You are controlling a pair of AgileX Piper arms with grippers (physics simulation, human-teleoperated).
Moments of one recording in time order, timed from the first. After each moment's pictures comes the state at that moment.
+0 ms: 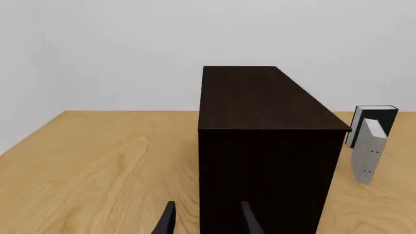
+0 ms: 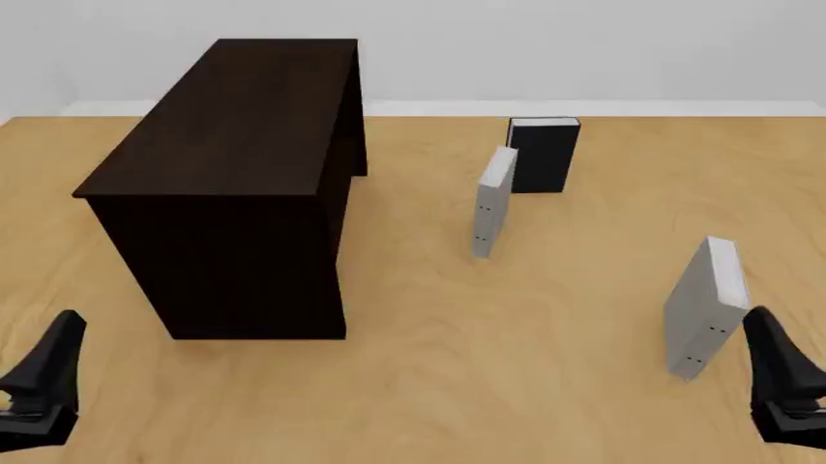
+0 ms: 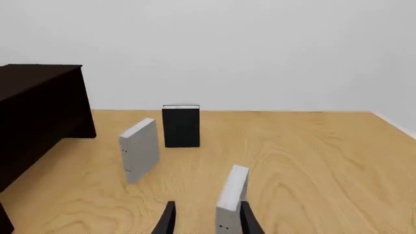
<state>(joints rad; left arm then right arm) 0.00 0.01 0.00 -0.01 0.00 0.00 0.02 -0.02 0.01 -0.01</state>
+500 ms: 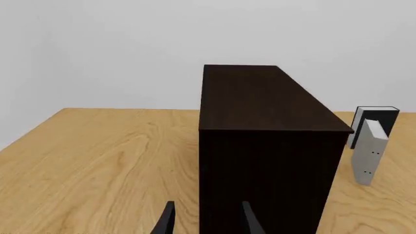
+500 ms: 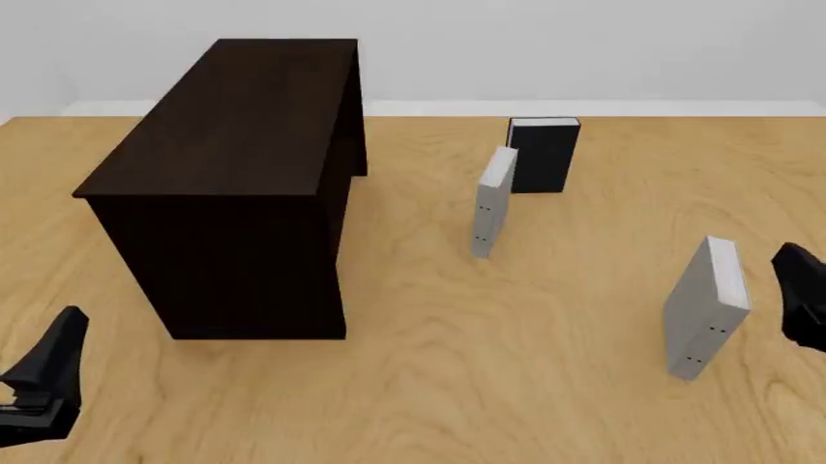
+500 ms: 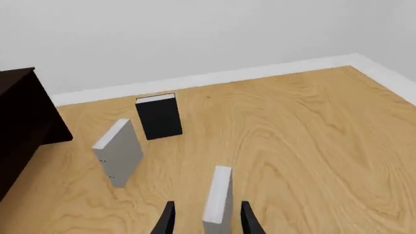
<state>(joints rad) 0.00 0.05 0.00 -0.04 -0.01 -0.12 0.35 -0.29 0.15 0.09</state>
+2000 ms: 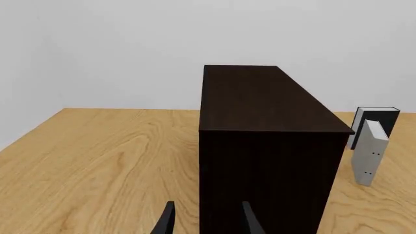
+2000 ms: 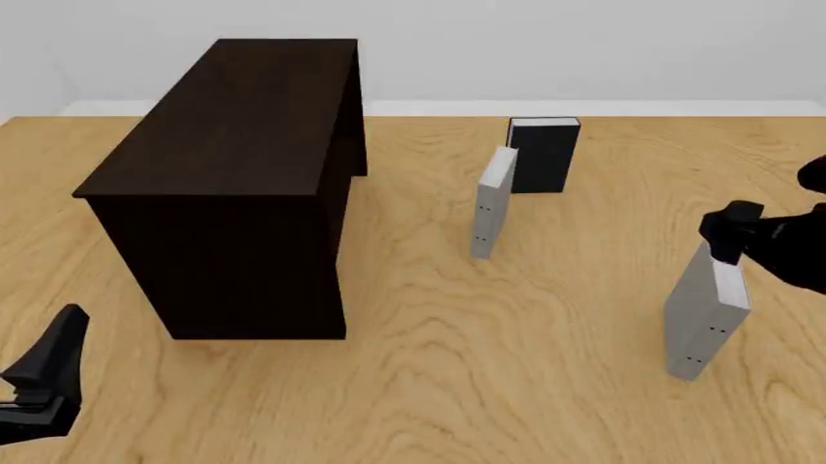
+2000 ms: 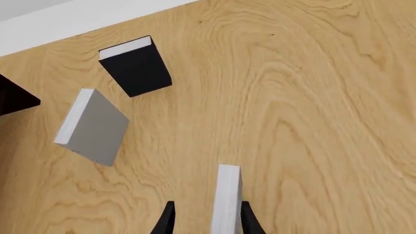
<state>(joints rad) 0.00 0.07 0.00 -0.05 -0.01 -0.11 0.99 -0.59 0.25 0.19</state>
